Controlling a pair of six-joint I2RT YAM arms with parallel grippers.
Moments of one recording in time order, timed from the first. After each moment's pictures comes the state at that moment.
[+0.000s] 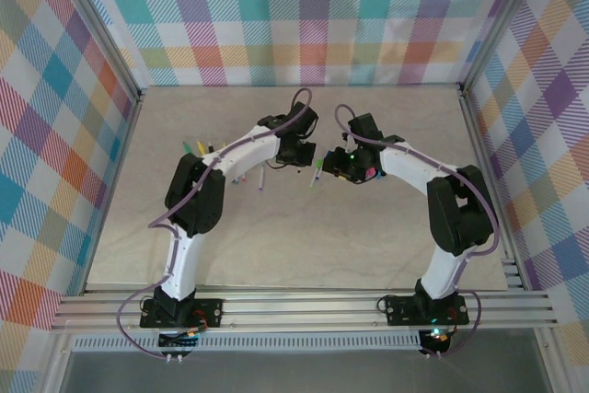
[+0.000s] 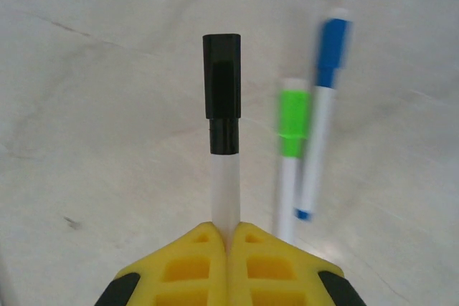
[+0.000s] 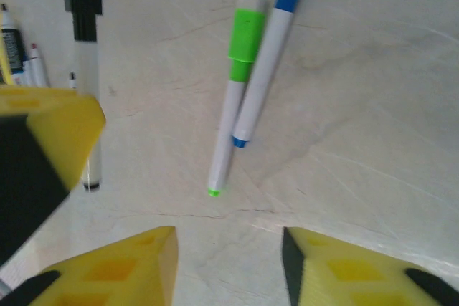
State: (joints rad) left arm -0.64 2.11 1.77 -0.78 0.01 -0.38; right arm 0.41 1.77 1.19 -0.47 -0.40 0.64
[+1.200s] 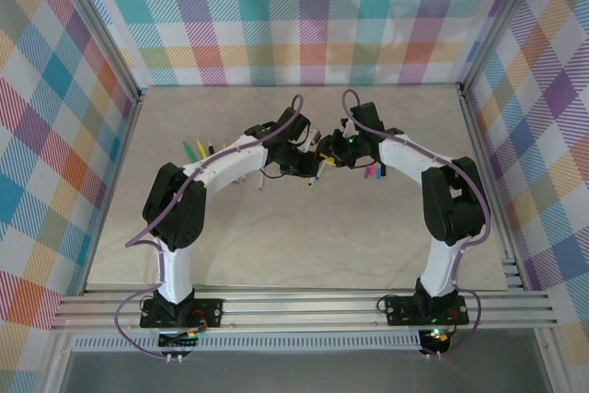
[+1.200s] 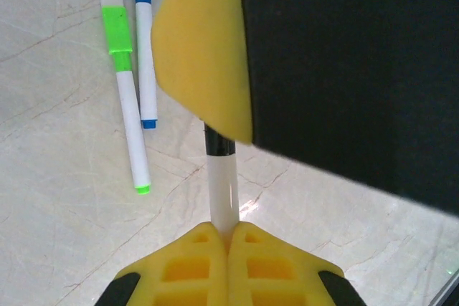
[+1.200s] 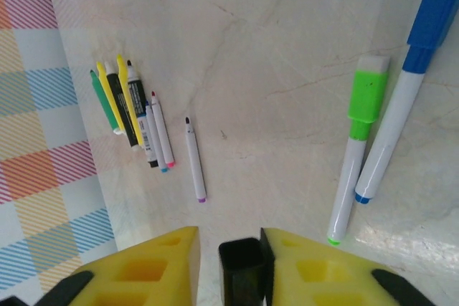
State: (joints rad) left arm -0.65 1.94 1.57 -0.66 0.32 -0.36; right arm 0.38 1.86 1.29 -0.32 -0.58 0.86
